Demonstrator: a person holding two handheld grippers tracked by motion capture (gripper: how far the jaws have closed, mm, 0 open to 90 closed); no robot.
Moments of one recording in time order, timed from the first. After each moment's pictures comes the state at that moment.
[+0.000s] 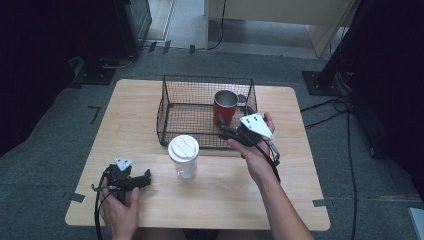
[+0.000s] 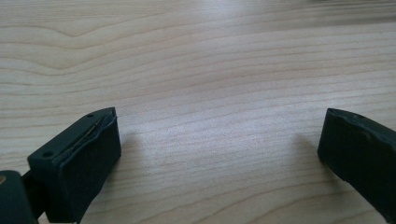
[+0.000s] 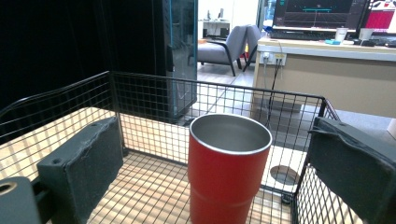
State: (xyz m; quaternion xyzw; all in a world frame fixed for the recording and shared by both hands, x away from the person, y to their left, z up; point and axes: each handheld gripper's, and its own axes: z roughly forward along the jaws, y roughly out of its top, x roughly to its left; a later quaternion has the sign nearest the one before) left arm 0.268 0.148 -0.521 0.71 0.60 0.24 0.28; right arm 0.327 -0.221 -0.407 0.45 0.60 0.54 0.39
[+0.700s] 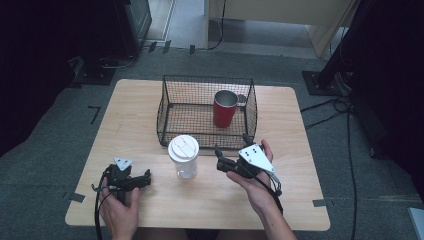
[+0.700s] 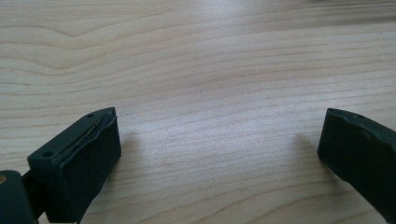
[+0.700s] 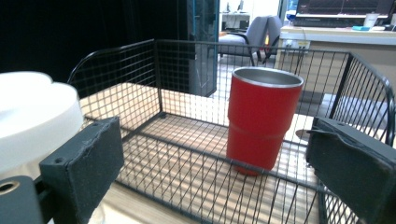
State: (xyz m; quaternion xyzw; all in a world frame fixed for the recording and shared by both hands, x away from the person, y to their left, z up) left arm 0.268 0.148 -0.521 0.71 0.60 0.25 0.28; right arm 0.253 -0.215 -0.441 0.44 0.62 0.55 0.35
